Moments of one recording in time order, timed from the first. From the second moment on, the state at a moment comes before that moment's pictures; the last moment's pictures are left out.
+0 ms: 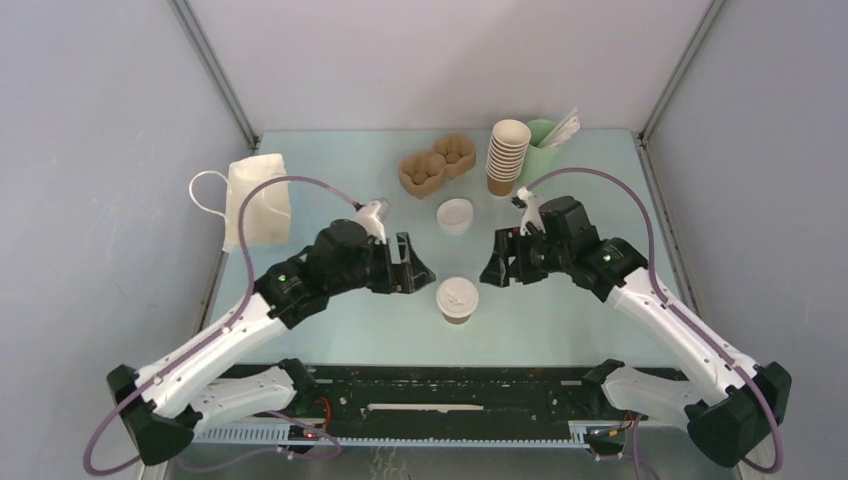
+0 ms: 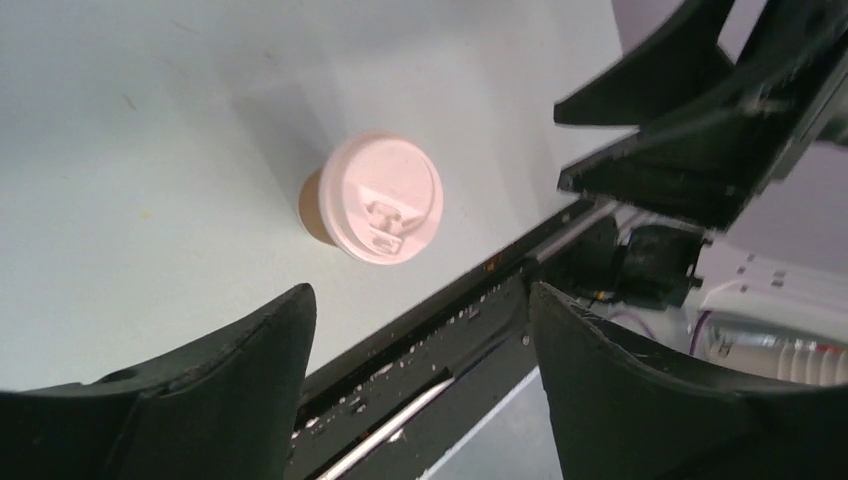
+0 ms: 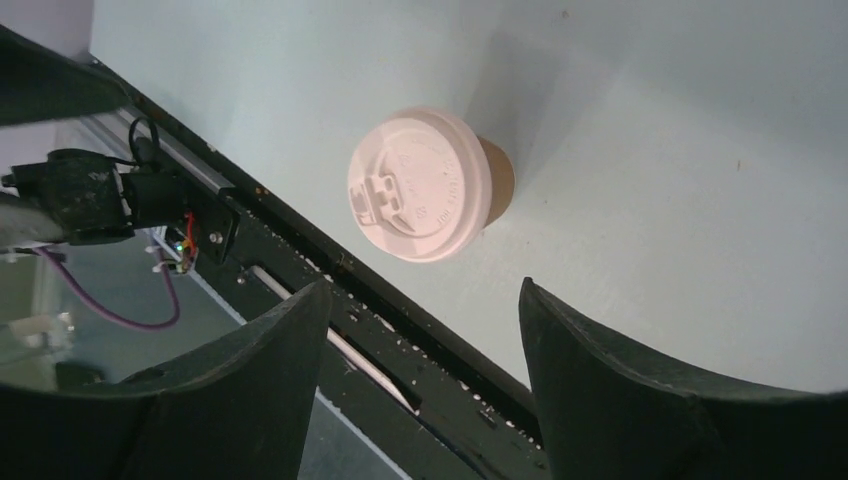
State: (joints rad) left arm -0.77 0.92 0.96 -0.56 0.08 -0.71; right arm 0.61 1.10 1.05 -0.72 -0.27 0.40
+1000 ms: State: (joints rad) left arm -0.80 1.01 0.49 -0.03 0.15 -1.13; right arm 0.28 1.34 0.67 -0.14 -0.96 0.55
